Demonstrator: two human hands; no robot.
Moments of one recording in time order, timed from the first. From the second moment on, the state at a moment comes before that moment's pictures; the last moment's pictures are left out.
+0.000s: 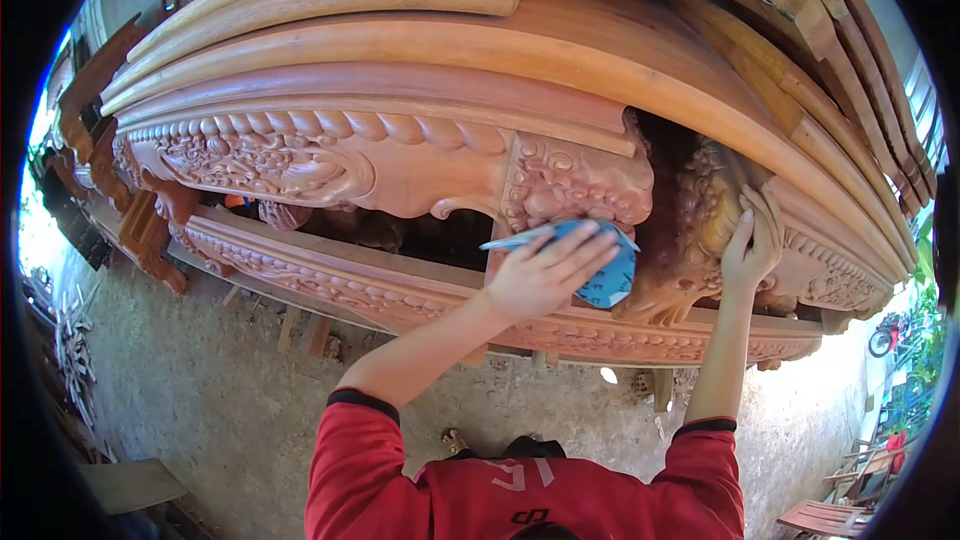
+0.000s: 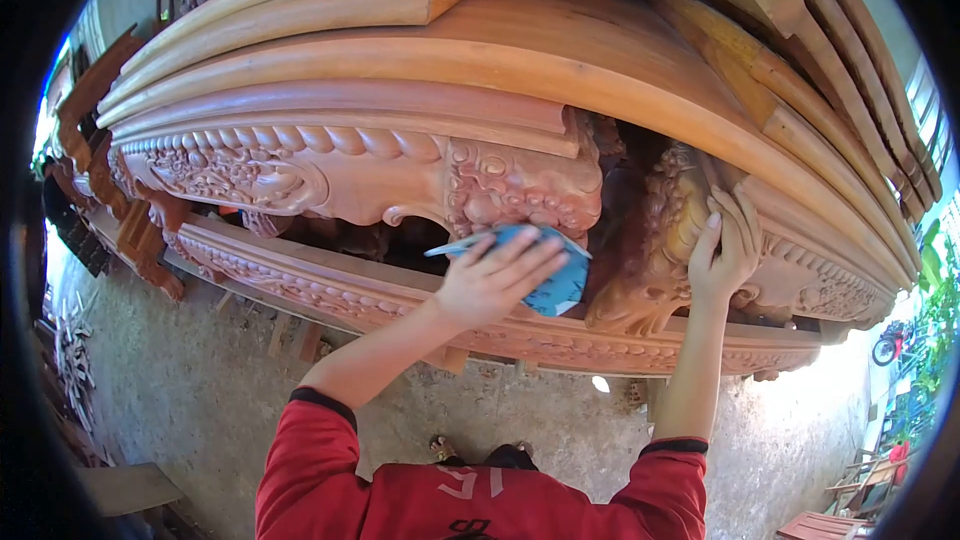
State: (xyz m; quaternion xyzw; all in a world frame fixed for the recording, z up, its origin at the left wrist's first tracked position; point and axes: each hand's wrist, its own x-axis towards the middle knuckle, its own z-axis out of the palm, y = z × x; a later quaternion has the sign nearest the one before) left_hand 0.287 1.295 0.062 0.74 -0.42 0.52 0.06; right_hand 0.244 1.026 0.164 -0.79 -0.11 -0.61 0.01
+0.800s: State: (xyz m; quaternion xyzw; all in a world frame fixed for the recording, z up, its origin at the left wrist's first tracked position) left_hand 0.308 1.313 0.043 0.73 -0.32 0.60 0.03; right_hand 0.243 1.021 0.161 -0.78 -0.12 -0.61 -0.01
